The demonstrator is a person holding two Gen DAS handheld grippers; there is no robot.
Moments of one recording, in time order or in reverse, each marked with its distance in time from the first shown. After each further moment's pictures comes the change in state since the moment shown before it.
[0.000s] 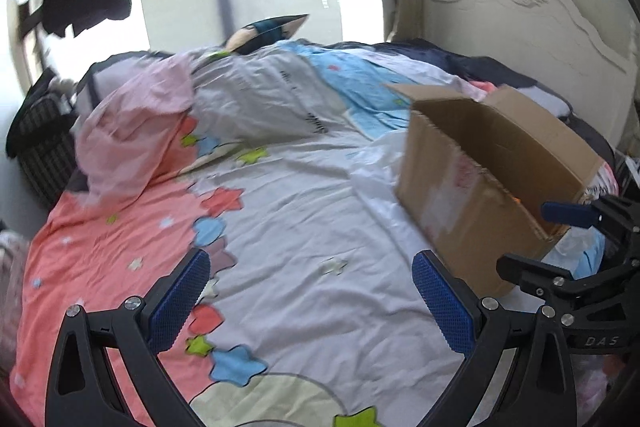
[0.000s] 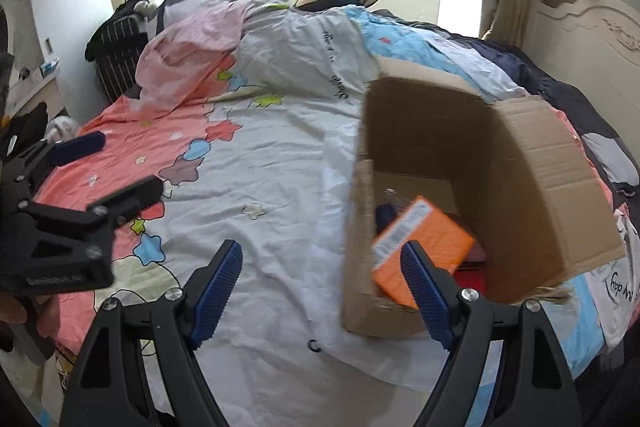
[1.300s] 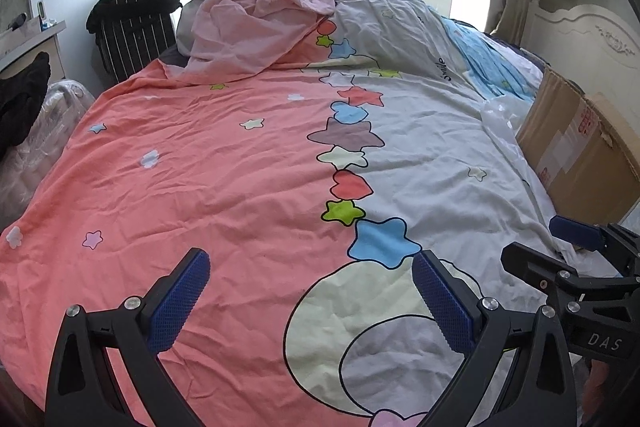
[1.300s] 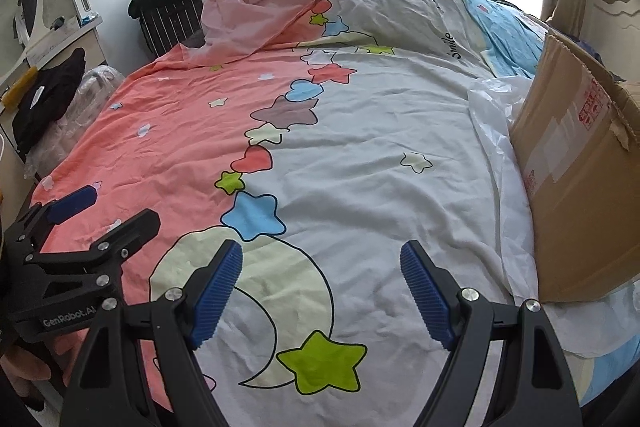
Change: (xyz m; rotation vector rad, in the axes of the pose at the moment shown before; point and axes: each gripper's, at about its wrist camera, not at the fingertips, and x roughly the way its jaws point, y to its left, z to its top) left arm -0.004 0.123 -0.136 -0.264 0.126 0.172; right arm 0.064 0.145 -0.041 -0.047 0.086 0.126
